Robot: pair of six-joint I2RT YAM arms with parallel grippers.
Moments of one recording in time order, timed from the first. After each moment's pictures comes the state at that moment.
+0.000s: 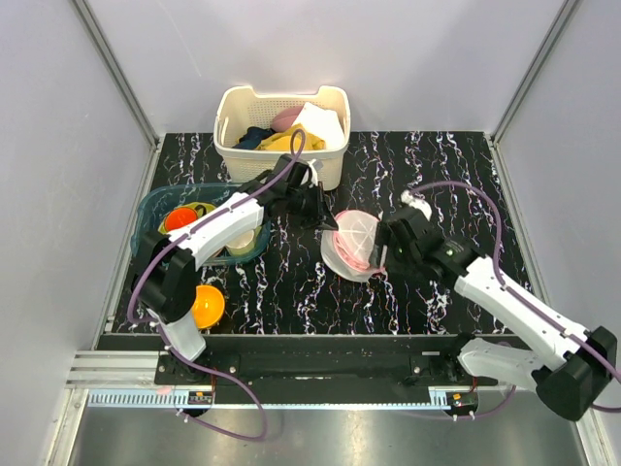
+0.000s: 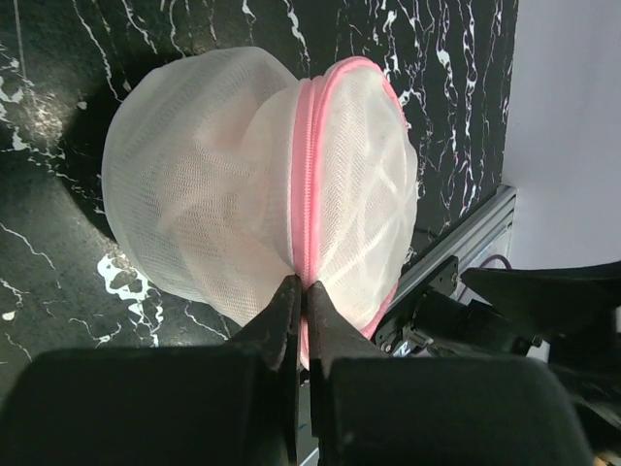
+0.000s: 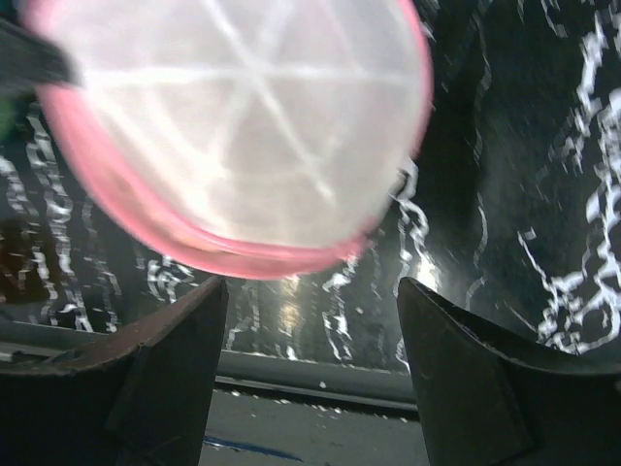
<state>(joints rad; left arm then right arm) -0.61 1.74 1.39 -0.45 0.44 -0.73 0.67 1.06 0.92 -0.79 0.21 0.74</state>
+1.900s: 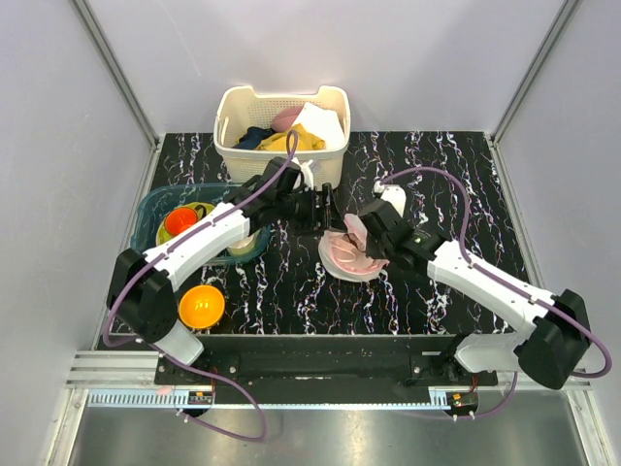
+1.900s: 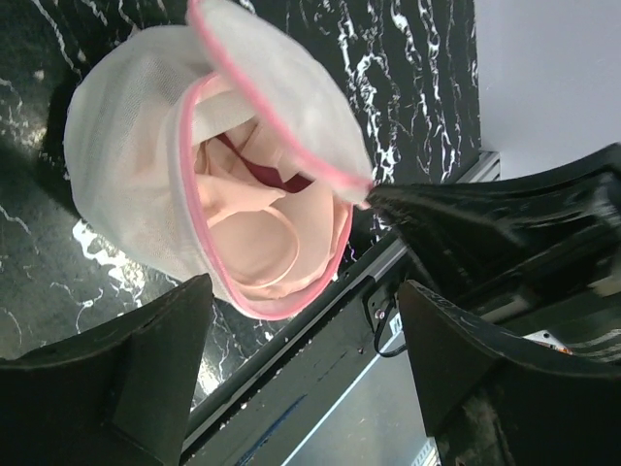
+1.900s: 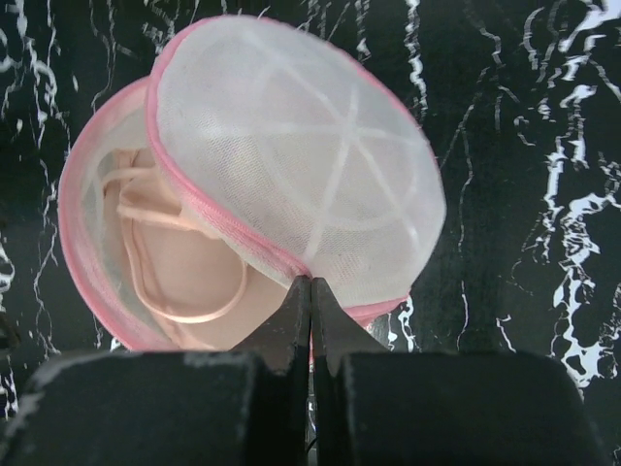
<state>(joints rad) -0.64 1.58 1.33 -0.46 0.45 -0.69 0.77 1.29 1.04 -0.64 0.40 0.61</state>
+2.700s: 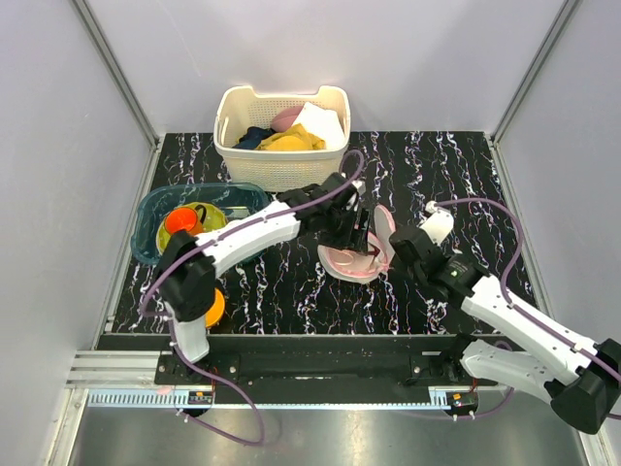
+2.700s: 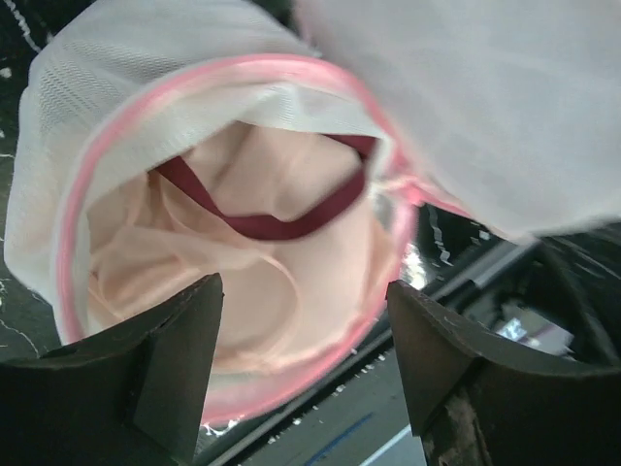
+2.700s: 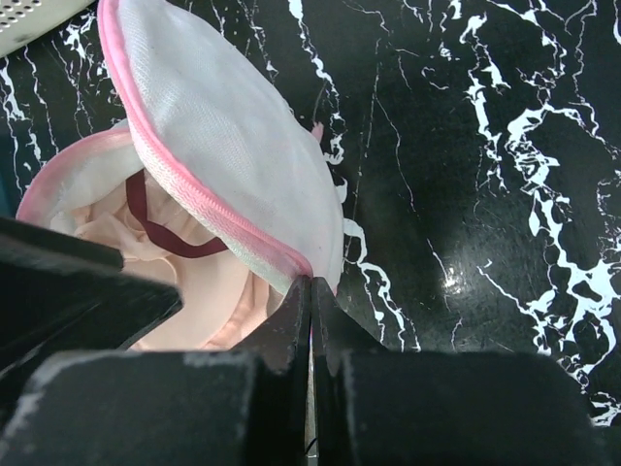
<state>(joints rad) -0.85 1.80 1.55 -0.65 0.21 -0.57 0.76 0.98 0.83 -0.68 0.57 0.94</state>
